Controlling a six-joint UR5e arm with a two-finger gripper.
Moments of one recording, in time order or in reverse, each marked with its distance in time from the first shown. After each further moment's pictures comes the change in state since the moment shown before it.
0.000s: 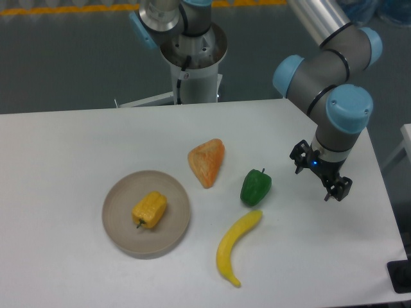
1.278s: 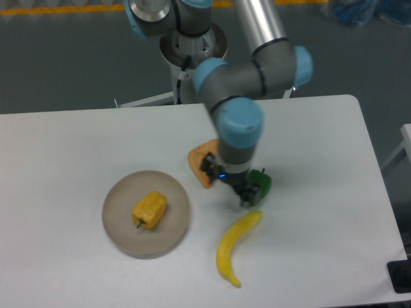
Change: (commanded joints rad) arm -0.405 0.061 -0.129 0.000 -0.037 -0.713
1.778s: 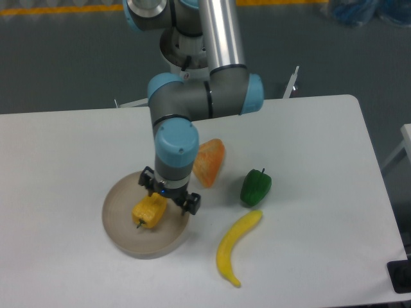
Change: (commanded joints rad) arm -0.100 -0.066 0.025 0.017 -0.126 -0.212
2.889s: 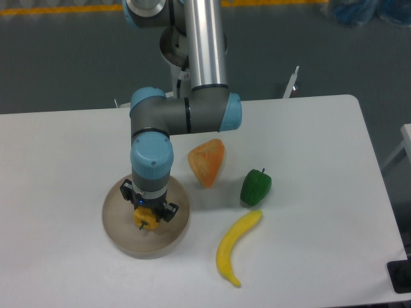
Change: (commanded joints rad) arm -0.012 0.020 0.003 0.066 0.028 -0.038
